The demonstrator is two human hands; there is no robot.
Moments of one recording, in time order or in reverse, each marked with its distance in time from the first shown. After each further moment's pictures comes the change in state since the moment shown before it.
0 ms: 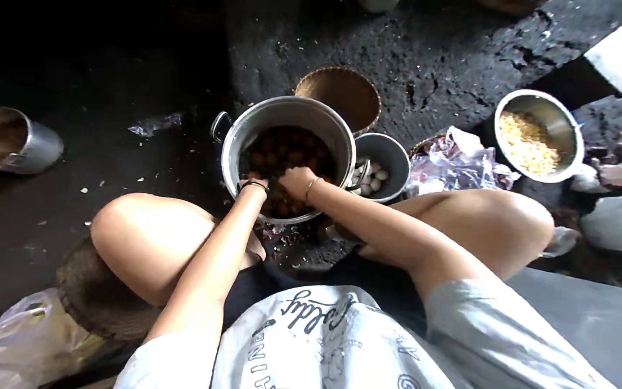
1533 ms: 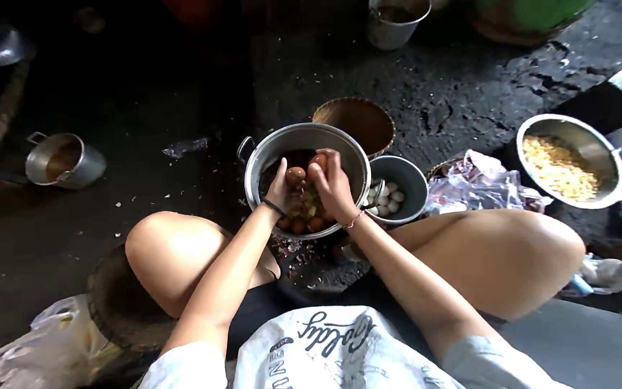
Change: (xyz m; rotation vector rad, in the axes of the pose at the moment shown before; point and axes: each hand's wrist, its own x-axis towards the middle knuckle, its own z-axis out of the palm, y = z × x) left_hand -0.023 -0.002 -0.015 -1.965 -0.046 0.558; right_hand -0.051 0.009 0.007 0.823 0.908 -0.204
